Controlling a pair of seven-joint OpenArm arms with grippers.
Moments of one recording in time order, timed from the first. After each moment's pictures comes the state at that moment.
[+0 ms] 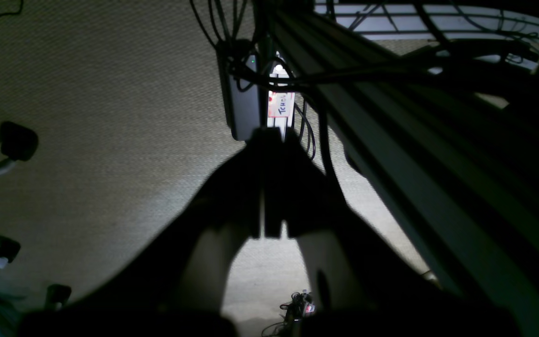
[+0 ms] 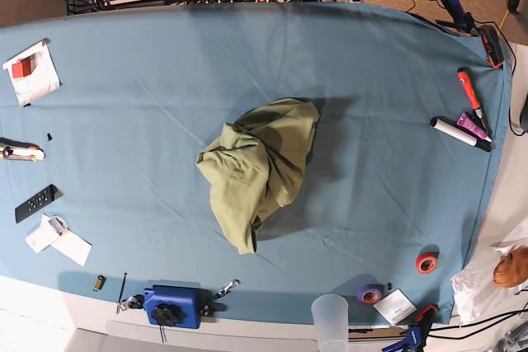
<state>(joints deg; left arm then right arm) 5.7 1.4 -1.4 16.8 -4.2 -9.2 6.1 -10.0 6.2 -17.3 24.4 2.6 16.4 -19.6</state>
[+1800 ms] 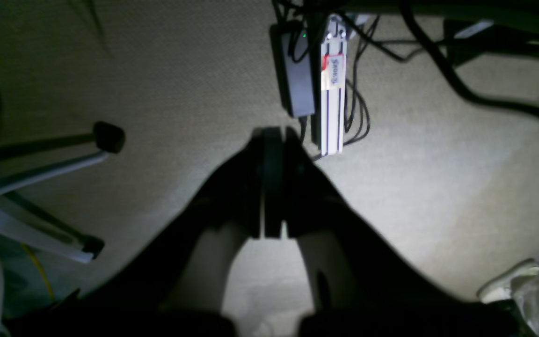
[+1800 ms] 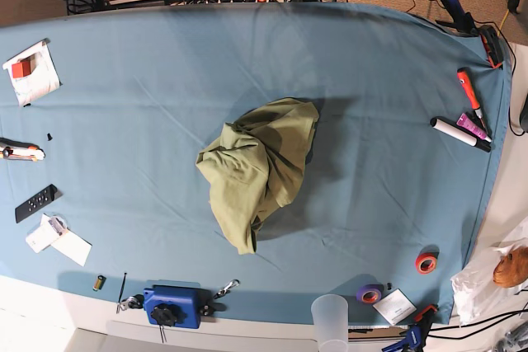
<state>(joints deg) 41.8 -9.0 -1.5 64.7 -4.4 -13.9 11.5 -37.6 25.0 -17.5 63.4 2.9 16.6 -24.8</state>
